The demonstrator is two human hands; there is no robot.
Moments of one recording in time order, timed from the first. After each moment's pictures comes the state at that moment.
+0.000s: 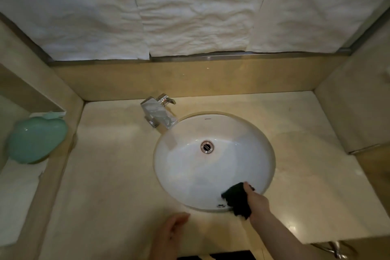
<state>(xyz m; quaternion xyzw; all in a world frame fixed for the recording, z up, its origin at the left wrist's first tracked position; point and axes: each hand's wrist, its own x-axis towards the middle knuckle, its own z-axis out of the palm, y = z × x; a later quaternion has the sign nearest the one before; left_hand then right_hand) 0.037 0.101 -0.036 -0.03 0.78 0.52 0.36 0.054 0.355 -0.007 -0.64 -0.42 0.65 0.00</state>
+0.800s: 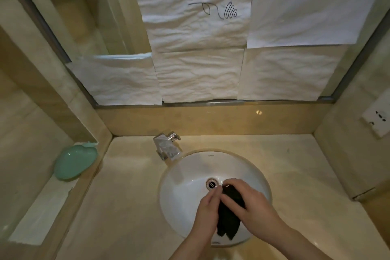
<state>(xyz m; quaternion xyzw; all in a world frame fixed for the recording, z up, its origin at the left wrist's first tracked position) 0.017 0.267 0.120 -0.06 0.68 0.66 0.31 0.055 0.404 0.133 0.00 -0.91 0.42 -0.01</state>
